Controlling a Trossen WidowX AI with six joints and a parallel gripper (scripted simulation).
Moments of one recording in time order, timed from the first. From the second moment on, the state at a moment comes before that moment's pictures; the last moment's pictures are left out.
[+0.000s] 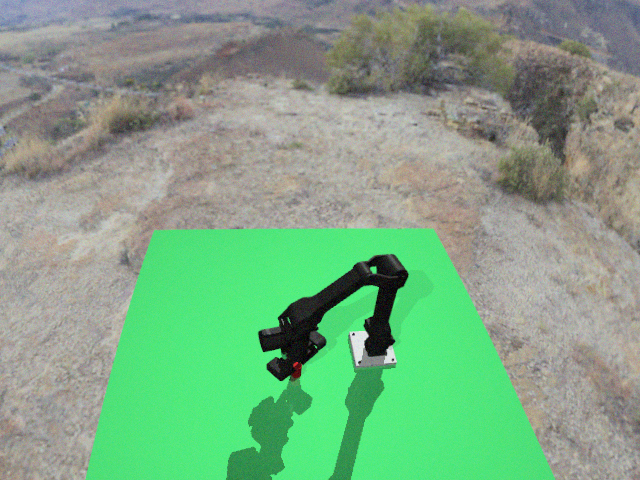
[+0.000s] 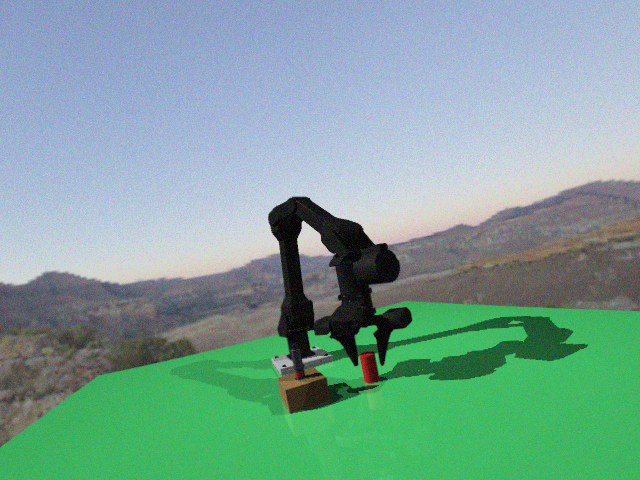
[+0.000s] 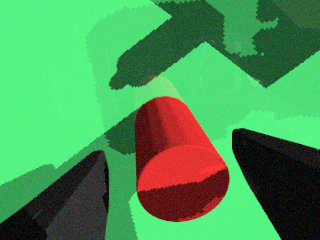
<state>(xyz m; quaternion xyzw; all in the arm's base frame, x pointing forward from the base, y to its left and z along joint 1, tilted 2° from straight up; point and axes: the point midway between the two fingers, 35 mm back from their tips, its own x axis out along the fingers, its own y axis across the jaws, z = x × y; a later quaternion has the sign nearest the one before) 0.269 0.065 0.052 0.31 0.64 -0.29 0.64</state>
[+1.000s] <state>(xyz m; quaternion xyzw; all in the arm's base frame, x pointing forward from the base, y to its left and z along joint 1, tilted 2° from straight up) 0.268 0.064 0.049 0.31 0.64 -0.29 0.64</state>
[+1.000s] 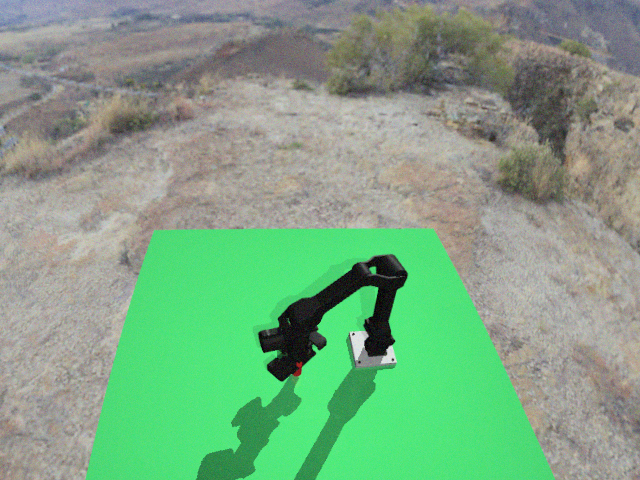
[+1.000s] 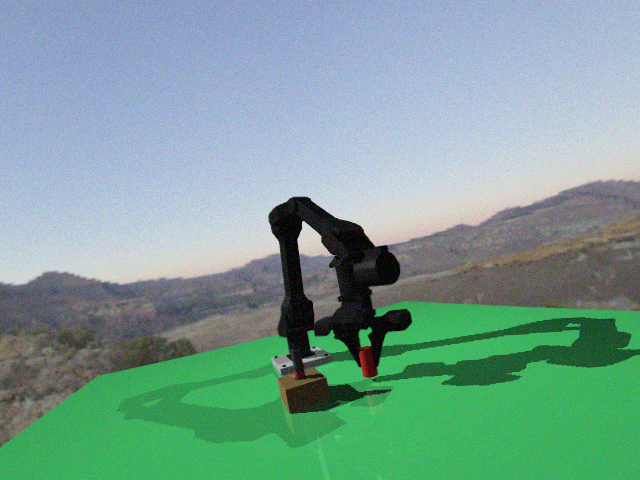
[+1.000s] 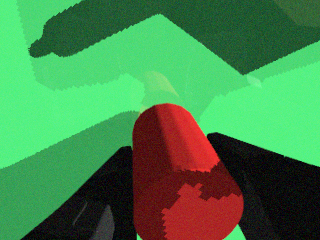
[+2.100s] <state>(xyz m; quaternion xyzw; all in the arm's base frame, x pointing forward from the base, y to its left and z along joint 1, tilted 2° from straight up) 0.271 0.027 0.112 0.31 0.64 -0.30 0.64</state>
